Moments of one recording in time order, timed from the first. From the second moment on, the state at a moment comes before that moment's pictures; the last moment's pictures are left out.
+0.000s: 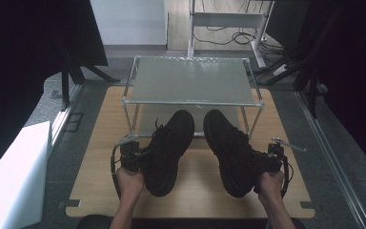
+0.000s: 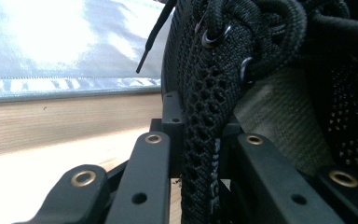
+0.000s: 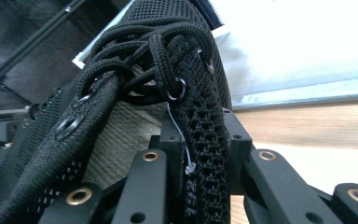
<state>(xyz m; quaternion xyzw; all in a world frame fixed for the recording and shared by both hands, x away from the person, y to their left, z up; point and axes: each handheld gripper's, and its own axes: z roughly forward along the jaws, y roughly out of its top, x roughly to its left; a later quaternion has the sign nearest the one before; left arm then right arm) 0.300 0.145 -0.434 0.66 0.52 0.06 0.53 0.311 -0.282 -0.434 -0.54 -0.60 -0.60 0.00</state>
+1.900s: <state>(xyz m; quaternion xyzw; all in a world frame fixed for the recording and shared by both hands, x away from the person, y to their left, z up) 0.383 0.124 -0.350 0.57 0.57 0.06 0.59 0.397 -0.247 -0.350 -0.57 -0.52 -0.63 0.02</state>
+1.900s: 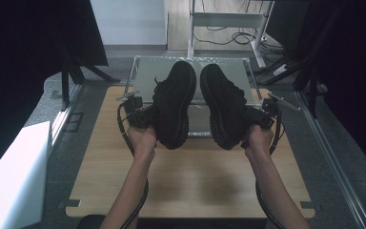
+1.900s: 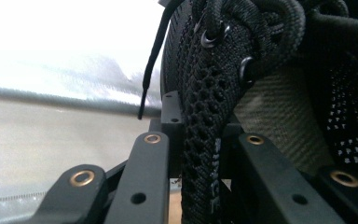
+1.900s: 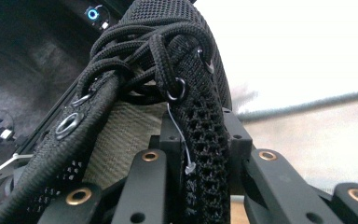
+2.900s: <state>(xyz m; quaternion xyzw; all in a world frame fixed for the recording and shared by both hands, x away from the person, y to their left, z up) 0.455 0.114 -0.314 0.55 0.63 0.10 0.54 0.467 -0.226 -0.324 -0.62 -0.50 -0.61 -0.01</state>
